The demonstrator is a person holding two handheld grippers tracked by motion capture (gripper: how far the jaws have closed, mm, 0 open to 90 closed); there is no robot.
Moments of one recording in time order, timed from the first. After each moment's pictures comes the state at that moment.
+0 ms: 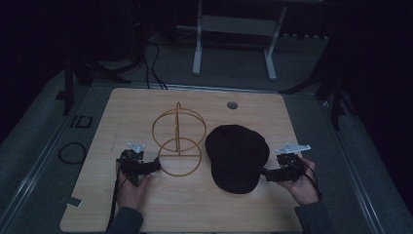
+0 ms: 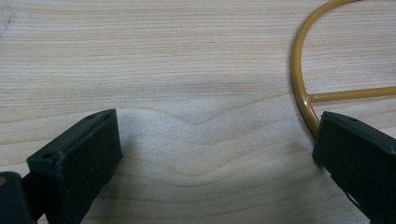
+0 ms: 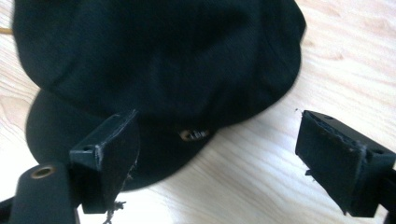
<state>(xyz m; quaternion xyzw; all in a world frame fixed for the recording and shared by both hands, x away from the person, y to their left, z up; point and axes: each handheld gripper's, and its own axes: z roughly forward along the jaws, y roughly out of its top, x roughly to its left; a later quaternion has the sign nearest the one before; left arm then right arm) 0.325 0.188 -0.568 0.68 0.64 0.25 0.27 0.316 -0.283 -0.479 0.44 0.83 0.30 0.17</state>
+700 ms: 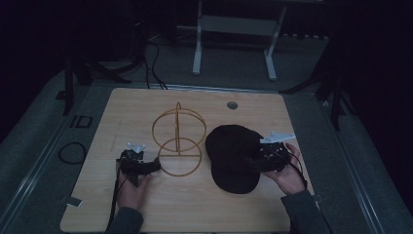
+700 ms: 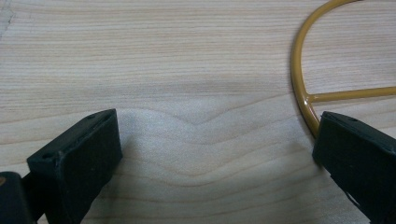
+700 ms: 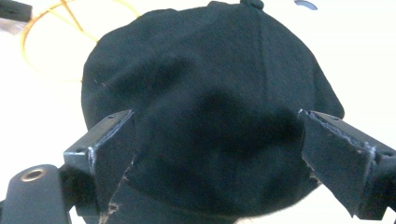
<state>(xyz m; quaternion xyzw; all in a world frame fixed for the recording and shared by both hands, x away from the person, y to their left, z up) 0.325 0.188 -0.568 0.68 0.64 0.25 0.27 0.331 -0.236 -0.453 0.40 0.84 0.33 0.17</state>
